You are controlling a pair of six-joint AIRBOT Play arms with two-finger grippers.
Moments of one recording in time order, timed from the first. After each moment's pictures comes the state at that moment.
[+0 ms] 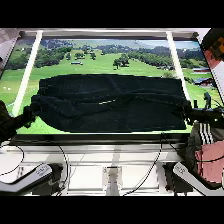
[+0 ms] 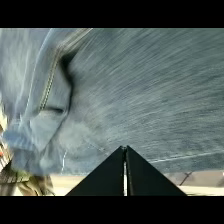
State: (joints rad) left arm 0.82 -1.14 0.56 0.39 -0.97 -0.84; right arm -0.69 -1.09 0.68 -0.73 1.31 1.31
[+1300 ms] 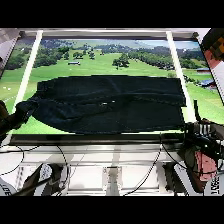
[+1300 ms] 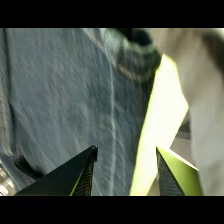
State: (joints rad) left arm 0.81 -0.85 0.56 0.64 -0.99 -1.04; right arm -0.98 -0.90 0.25 -0.69 0.98 1.41
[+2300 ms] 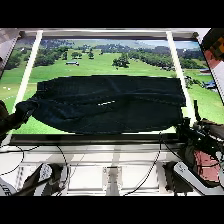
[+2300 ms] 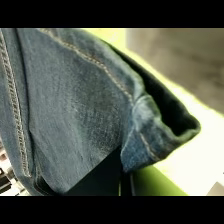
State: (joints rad) left arm 0.81 -0.85 0.57 0.64 -0.99 -1.04; right arm -0.81 -1.08 0.24 -0.41 0.80 1.27
